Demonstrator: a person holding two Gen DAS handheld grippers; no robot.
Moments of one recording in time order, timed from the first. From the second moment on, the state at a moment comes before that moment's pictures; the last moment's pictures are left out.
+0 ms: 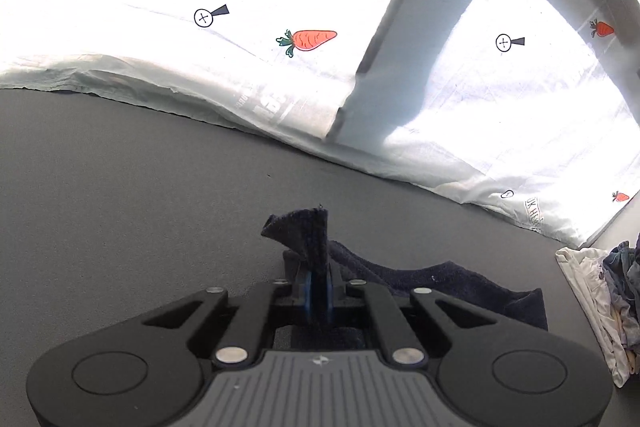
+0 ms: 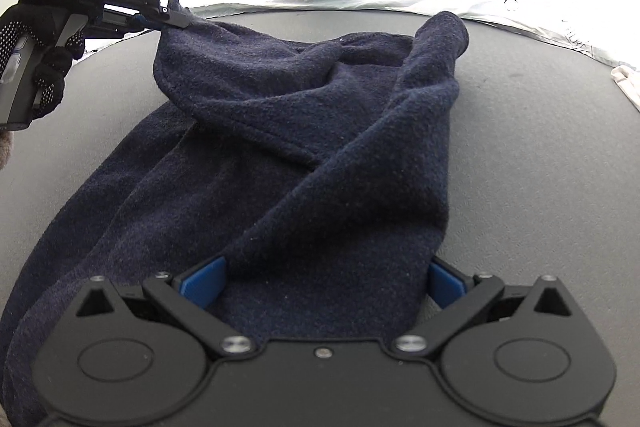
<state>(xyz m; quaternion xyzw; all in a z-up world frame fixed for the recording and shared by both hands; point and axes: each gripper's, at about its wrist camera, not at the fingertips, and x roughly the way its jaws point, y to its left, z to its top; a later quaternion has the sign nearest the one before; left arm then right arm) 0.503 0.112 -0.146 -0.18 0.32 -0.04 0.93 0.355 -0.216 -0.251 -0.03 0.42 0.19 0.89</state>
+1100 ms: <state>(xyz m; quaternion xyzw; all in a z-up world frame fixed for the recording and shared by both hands) 0.354 0.127 -0.149 -0.15 0.34 0.05 0.93 0.334 -0.222 -0.221 -0.01 0.41 0.13 0.90</state>
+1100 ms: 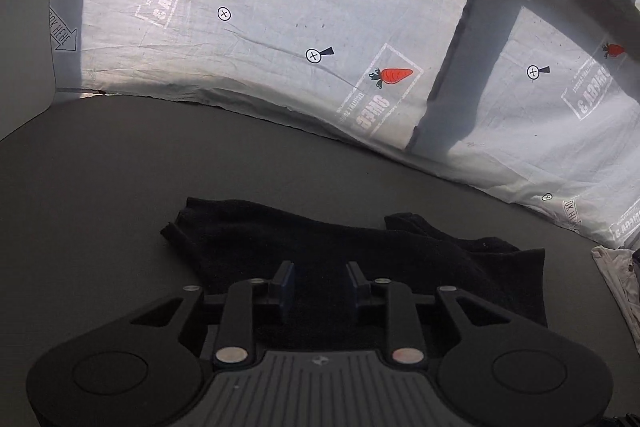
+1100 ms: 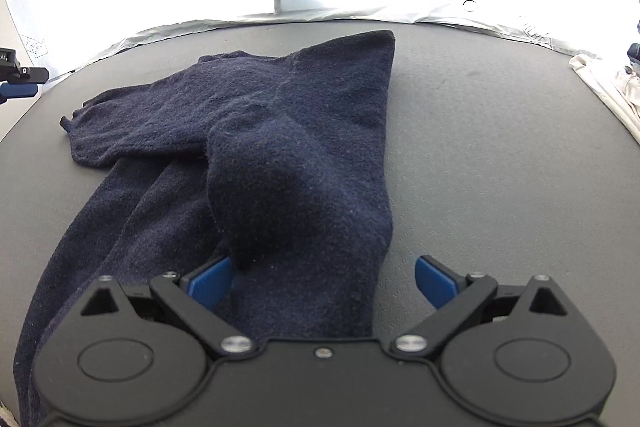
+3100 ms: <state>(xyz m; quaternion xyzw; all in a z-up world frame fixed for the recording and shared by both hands) 0.262 0.071 -0.177 -0.23 0.43 -0.06 0.87 0.270 -0.224 -0.189 0.05 0.40 0.20 0.89</state>
